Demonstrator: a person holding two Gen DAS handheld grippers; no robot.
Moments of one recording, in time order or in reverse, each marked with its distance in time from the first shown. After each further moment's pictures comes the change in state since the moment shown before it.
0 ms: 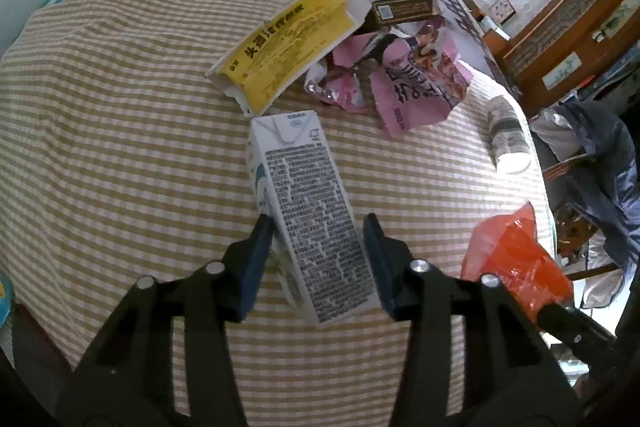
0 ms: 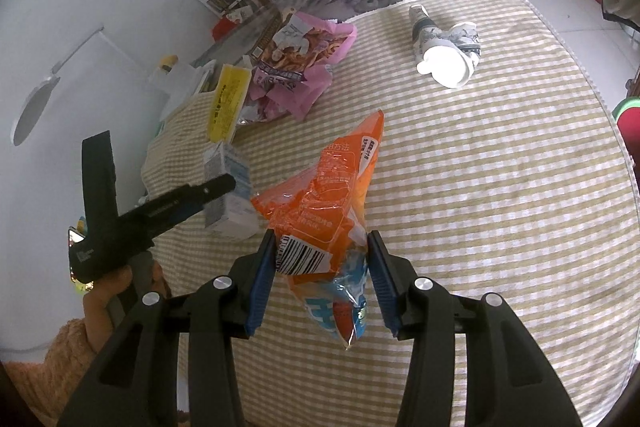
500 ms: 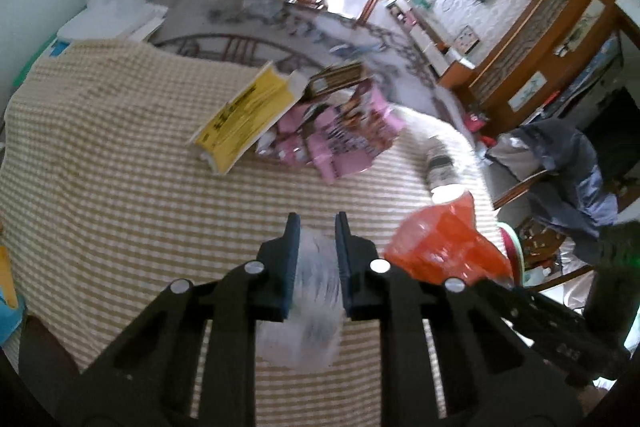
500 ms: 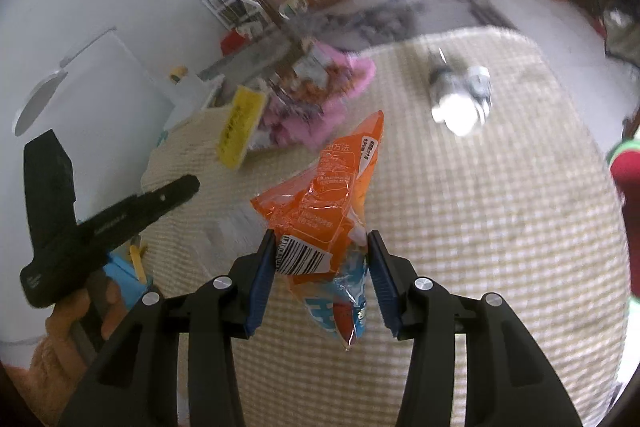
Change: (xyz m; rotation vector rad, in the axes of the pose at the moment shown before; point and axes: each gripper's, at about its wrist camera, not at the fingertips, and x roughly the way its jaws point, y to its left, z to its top) left arm -0.072 -0.027 0.003 0.054 -0.171 -0.096; right arm -0.014 0.030 0.020 -0.102 -0.107 -0.034
